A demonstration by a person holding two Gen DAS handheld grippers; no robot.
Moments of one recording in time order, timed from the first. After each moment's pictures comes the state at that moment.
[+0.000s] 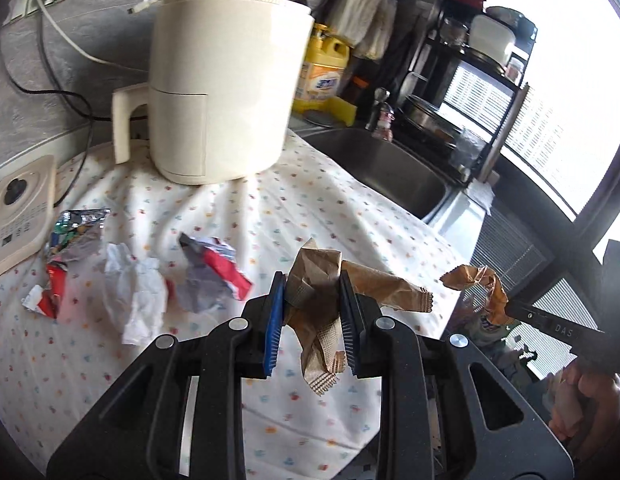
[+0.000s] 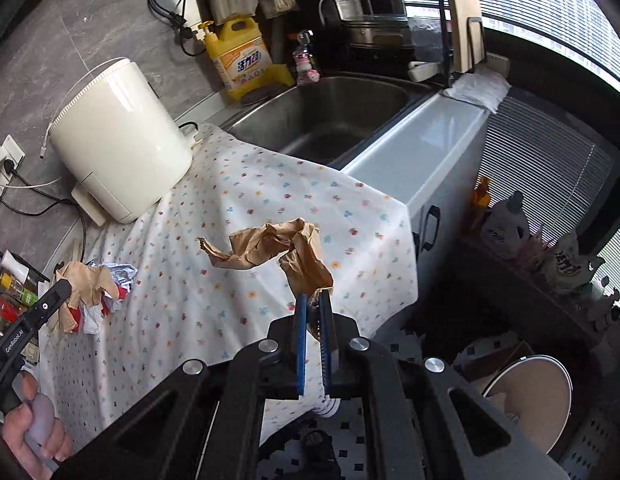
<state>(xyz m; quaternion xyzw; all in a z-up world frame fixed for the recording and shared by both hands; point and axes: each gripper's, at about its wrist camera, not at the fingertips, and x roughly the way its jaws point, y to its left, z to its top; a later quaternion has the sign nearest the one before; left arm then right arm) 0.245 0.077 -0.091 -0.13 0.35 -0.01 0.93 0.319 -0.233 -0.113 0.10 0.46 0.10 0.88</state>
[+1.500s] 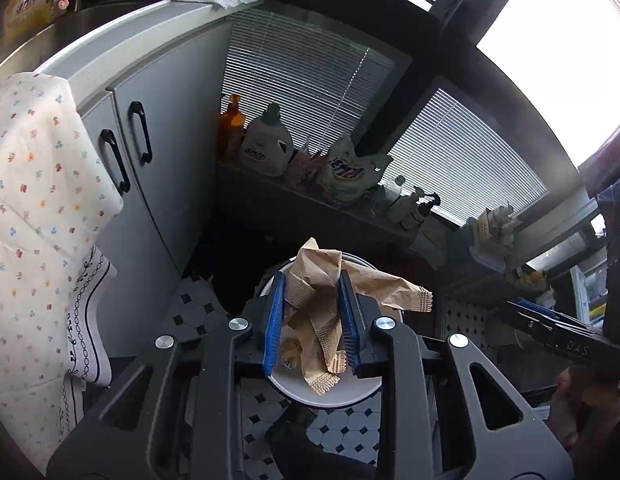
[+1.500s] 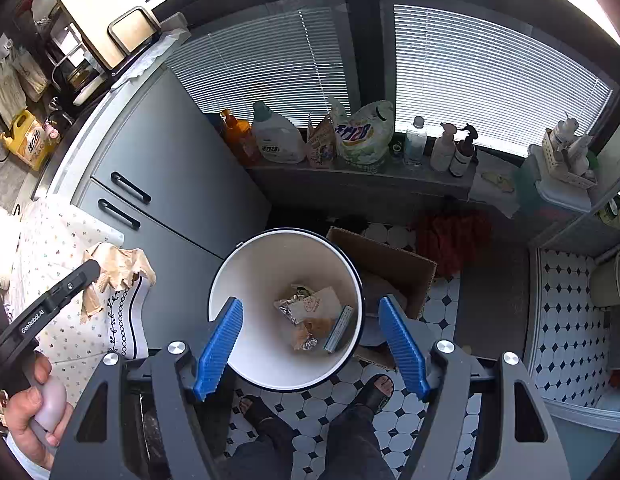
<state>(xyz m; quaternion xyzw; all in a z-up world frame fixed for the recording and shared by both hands) 0.251 -0.330 -0.211 -0.03 0.50 -0.27 0.82 0.140 -0.590 -0.213 0.22 0.52 -0.14 0.82</state>
